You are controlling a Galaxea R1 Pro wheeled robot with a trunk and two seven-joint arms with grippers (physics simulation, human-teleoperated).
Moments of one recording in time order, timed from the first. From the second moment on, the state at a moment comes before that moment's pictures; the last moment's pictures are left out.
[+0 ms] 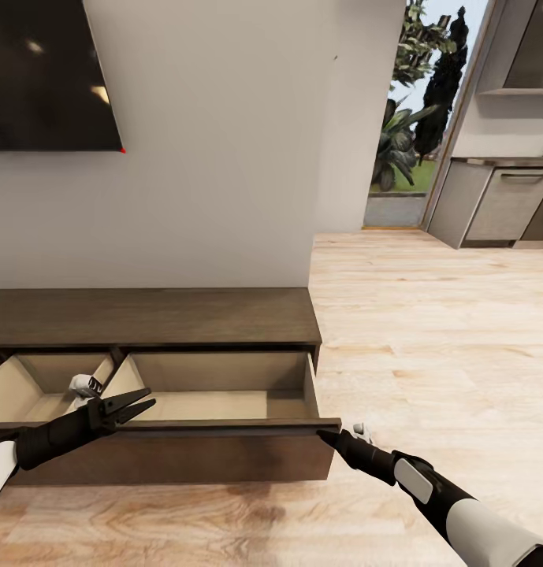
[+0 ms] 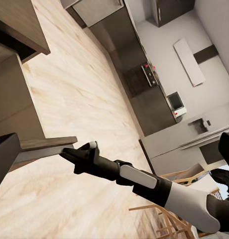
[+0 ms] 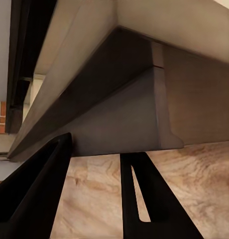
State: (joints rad) left arm -0.28 0.43 0.16 -1.40 0.95 0.99 -0.90; right arm -0.69 -0.17 0.55 -0.30 -1.17 0.38 0.73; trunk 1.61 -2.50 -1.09
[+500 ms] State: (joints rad) left arm -0.28 0.43 0.16 -1.40 0.95 0.99 -0.90; right arm -0.69 -0.17 0.54 -0.33 -1.17 0.38 0.67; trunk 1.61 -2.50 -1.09
